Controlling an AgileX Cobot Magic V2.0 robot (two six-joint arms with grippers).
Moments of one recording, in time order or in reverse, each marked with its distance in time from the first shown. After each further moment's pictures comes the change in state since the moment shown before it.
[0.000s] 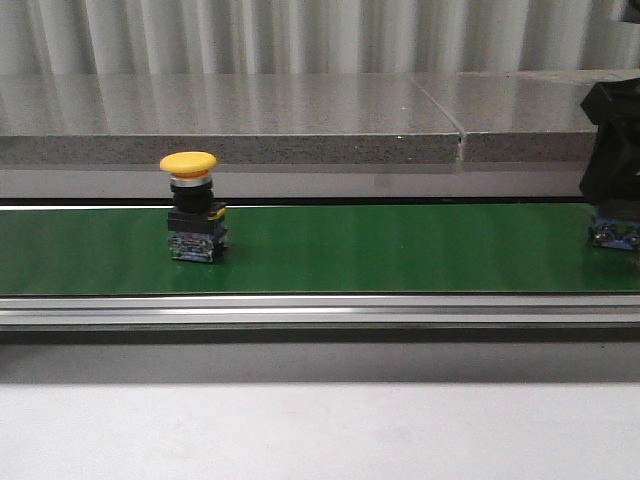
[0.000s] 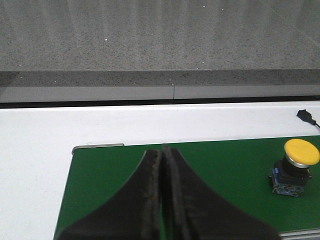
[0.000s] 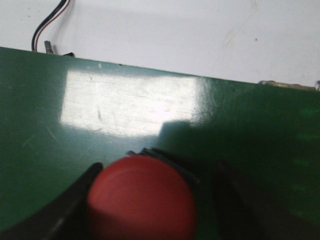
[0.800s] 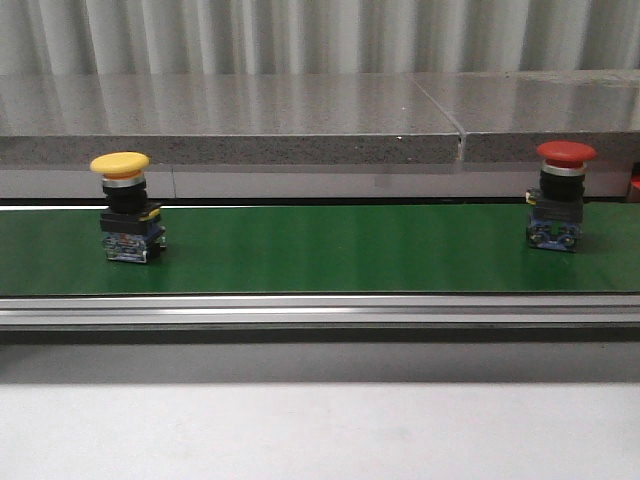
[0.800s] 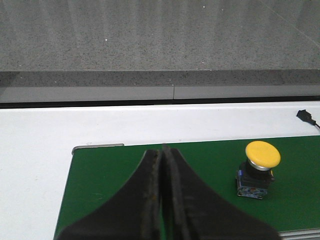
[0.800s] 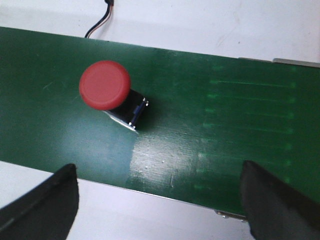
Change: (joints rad) left arm 0.000 0.000 0.000 0.000 0.000 0.000; right arm -0.036 -0.357 0.081 -0.009 0.179 0.006
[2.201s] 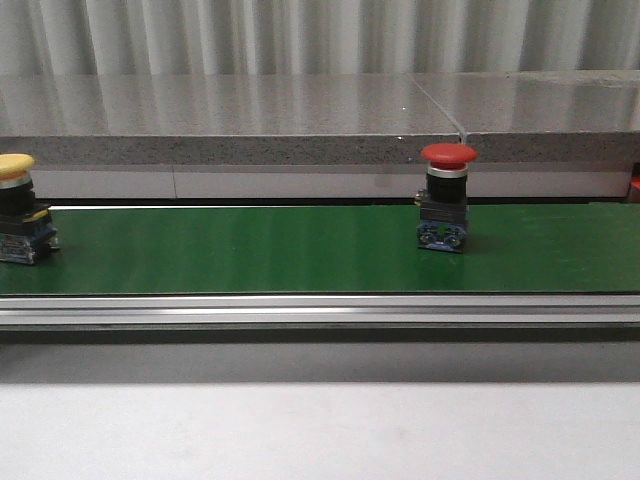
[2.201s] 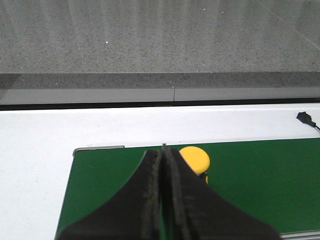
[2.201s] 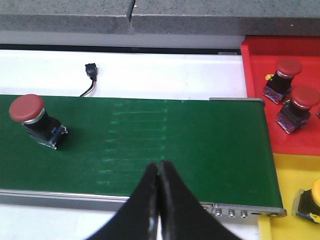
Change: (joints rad) left arm 0.000 0.000 -0.002 0.000 0.000 0.000; right arm -0.097 -0.492 0.209 0.000 -0.092 0.039
